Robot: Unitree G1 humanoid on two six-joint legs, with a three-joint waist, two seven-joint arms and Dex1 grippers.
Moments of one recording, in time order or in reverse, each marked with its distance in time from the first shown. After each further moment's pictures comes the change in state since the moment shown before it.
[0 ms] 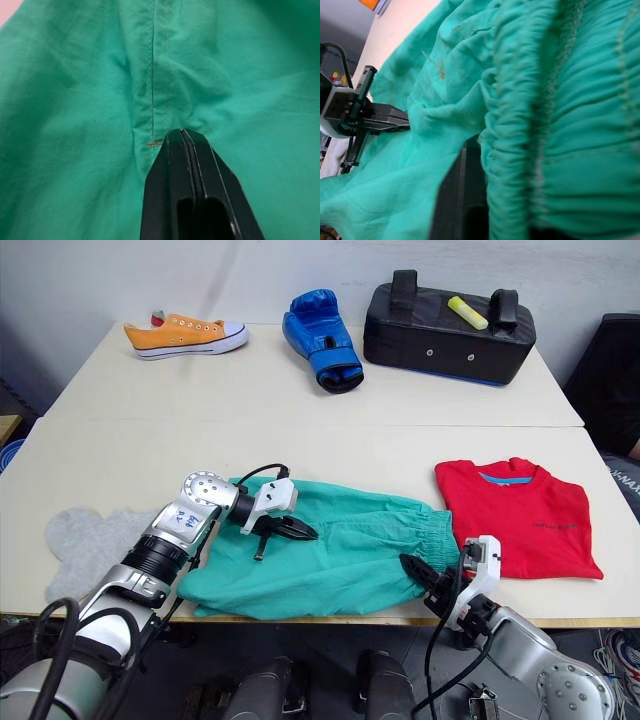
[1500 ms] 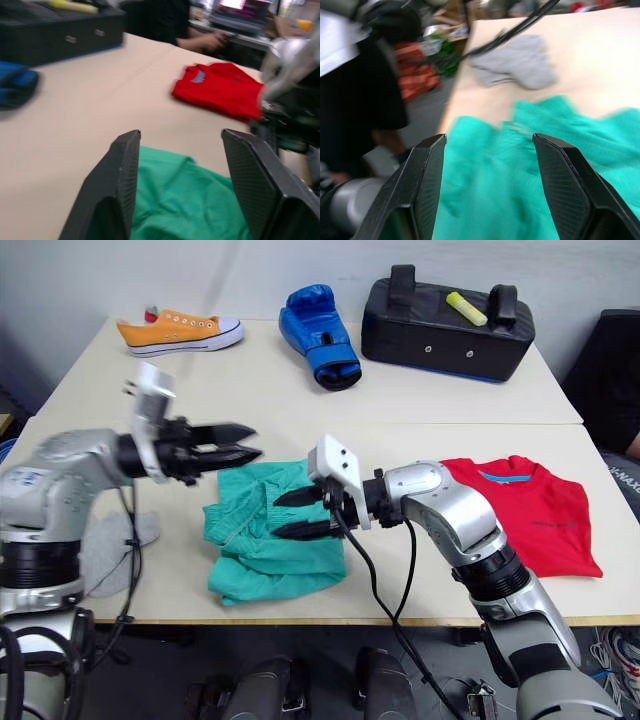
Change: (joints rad) left arm 0.078 0.227 0.376 -0.588 -0.481 0.710 0.219; right arm -0.944 -0.006 0.620 0.363 -0.841 -0.220 0.992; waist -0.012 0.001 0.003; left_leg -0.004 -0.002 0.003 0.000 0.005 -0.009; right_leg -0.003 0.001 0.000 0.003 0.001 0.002
